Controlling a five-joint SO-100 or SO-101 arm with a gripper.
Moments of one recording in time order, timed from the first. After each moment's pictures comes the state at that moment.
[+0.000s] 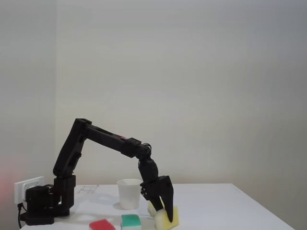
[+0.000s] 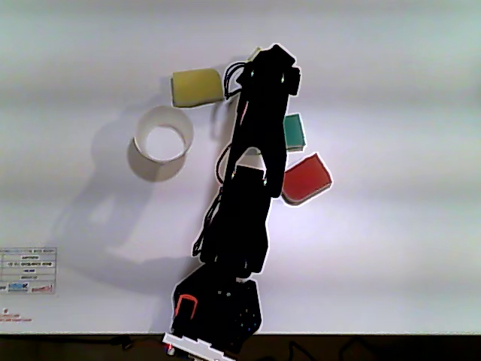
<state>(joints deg) -6.9 66.2 90.3 41.5 23.2</state>
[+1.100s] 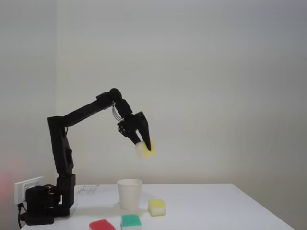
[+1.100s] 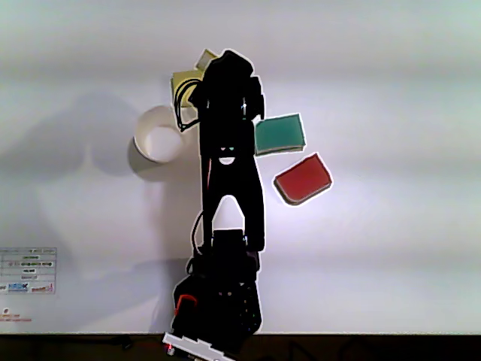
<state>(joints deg) -22.0 102.5 74.8 81.6 28.4</state>
